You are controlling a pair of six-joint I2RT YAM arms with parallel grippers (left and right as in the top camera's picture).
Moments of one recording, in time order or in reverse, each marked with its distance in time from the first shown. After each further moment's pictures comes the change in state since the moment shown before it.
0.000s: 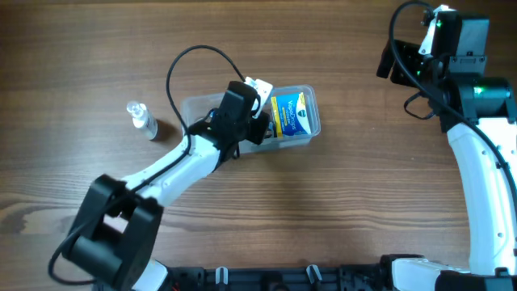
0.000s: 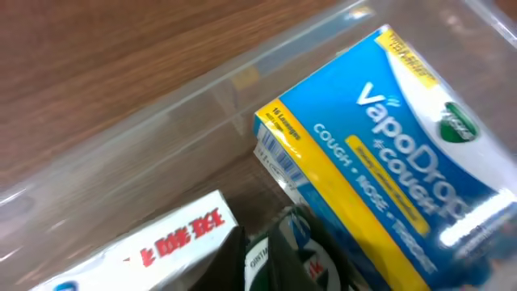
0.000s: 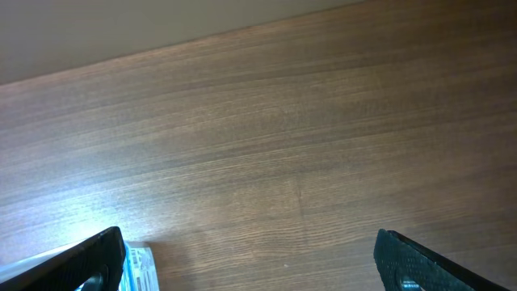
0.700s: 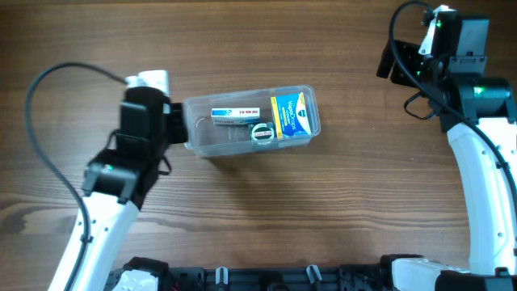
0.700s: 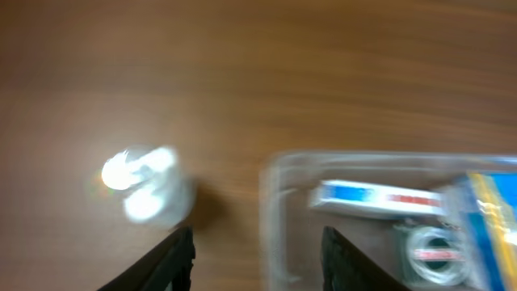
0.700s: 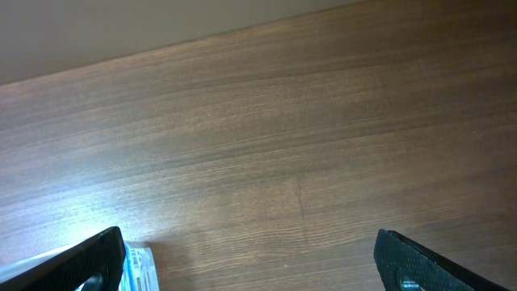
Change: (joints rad) left arm 0.345 -0.573 0.005 -0.530 -0.245 -0.215; right arm 0.000 0.000 0.000 0.000 0.000 0.000
